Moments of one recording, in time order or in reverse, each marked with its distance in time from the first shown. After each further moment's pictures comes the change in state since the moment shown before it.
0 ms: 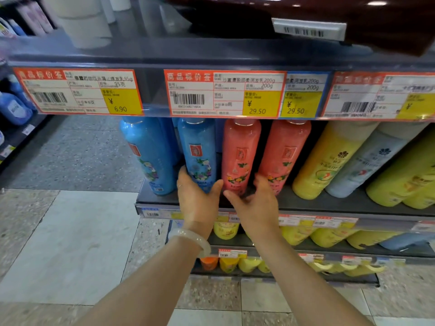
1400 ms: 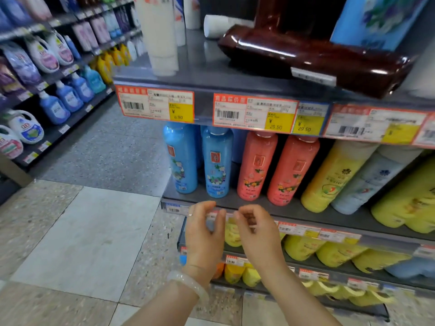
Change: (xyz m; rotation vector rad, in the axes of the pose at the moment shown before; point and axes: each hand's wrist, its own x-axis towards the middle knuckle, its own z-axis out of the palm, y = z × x) left_hand -0.077 -0.002 -0.053 -0.011 0.001 0.136; right_hand -0.060 -0.014 -0.014 0.079 -0.182 -0.139
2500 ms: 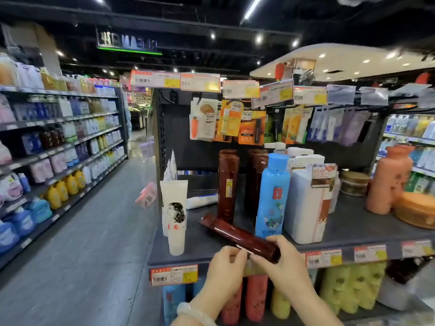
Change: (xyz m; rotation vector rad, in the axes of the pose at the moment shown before) left_hand 0.083 0.226 -0.070 -0.091 -0.576 0.104; right_hand 0.023 -0.210 -0.148 -0.202 0.360 0.024
